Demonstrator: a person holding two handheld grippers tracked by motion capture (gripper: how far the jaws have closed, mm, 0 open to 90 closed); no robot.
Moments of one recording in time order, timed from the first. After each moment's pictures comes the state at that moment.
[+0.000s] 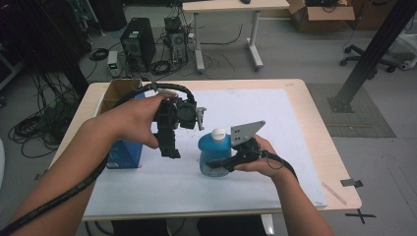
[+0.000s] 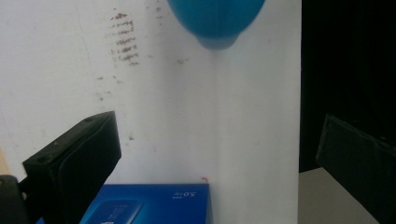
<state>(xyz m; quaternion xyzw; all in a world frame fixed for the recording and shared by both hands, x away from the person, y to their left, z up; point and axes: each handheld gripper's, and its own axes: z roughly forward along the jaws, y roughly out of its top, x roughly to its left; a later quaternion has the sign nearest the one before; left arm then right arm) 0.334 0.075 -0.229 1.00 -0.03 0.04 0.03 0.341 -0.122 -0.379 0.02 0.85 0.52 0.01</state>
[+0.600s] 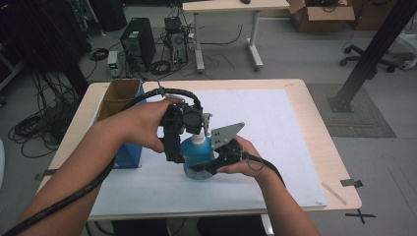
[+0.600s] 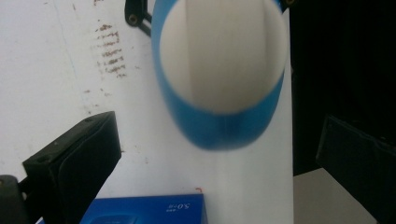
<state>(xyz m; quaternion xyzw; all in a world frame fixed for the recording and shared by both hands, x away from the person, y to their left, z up) 0.329 0.063 -0.237 1.00 -0.05 0.02 0.03 0.337 -0.078 -0.381 -0.01 0.86 0.52 0.00</state>
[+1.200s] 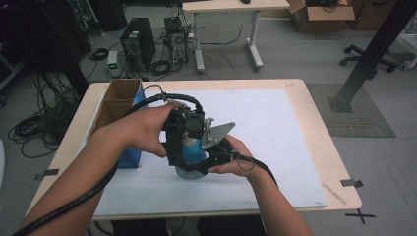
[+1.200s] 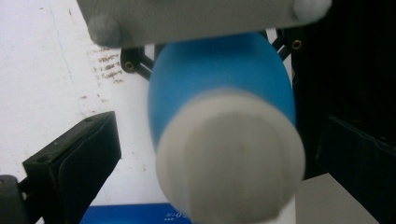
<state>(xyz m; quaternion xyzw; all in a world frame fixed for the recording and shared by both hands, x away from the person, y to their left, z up) 0.324 0.060 -0.247 1.00 -0.05 0.03 0.04 0.335 -0.057 -0.376 -0.02 0.85 0.52 0.00</state>
